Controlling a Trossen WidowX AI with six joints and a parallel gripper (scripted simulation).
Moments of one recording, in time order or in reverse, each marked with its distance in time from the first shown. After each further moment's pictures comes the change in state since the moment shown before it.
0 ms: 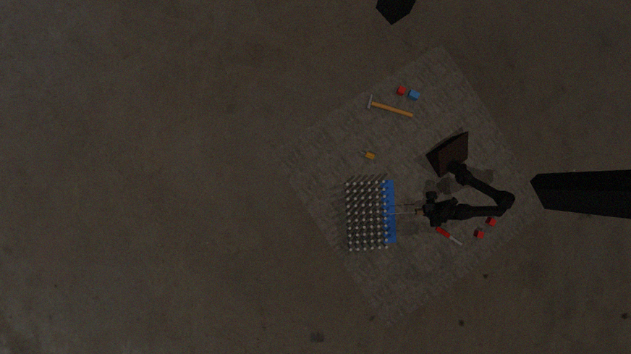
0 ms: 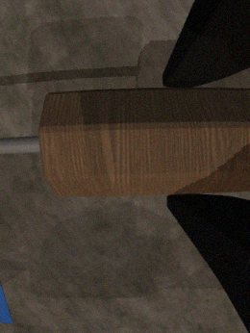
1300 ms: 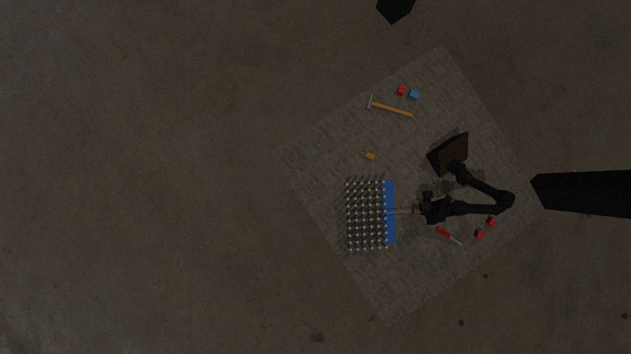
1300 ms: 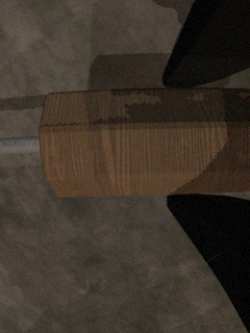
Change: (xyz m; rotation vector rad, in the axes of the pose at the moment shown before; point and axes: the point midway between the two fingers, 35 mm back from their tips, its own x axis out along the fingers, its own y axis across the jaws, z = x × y) arm 0.045 -0.013 -0.019 0.011 -0.005 0.028
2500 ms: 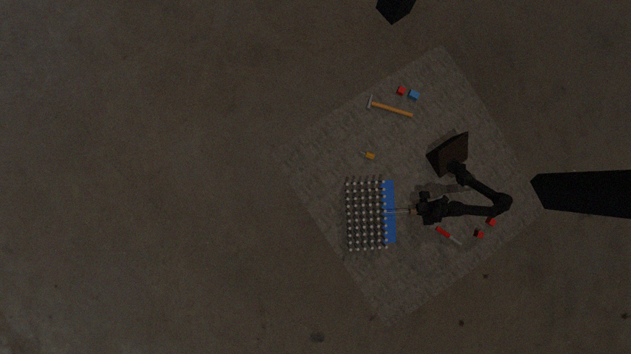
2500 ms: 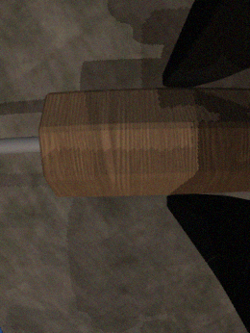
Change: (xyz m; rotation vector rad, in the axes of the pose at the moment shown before) arm 0.007 0.000 0.018 0.000 -0.004 -0.003
